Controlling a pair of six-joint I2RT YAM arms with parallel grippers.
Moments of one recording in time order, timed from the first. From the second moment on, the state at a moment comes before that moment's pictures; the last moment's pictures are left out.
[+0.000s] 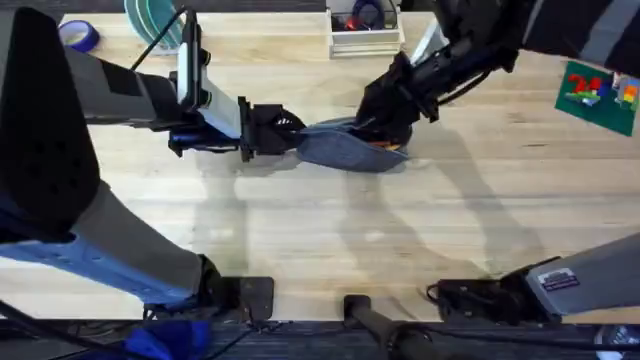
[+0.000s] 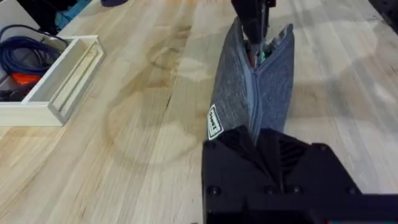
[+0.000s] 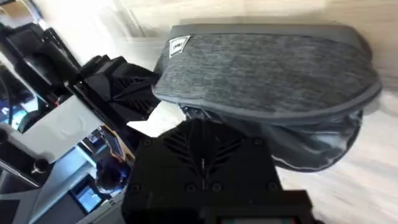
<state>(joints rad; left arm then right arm) 0.15 1.81 0.82 -0.50 1.37 1.59 0.31 1.72 1.30 -0.90 -0.68 0.72</state>
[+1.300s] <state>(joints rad) 0.15 1.81 0.82 -0.50 1.37 1.59 0.01 1.72 1.30 -1.17 -0.68 0.41</state>
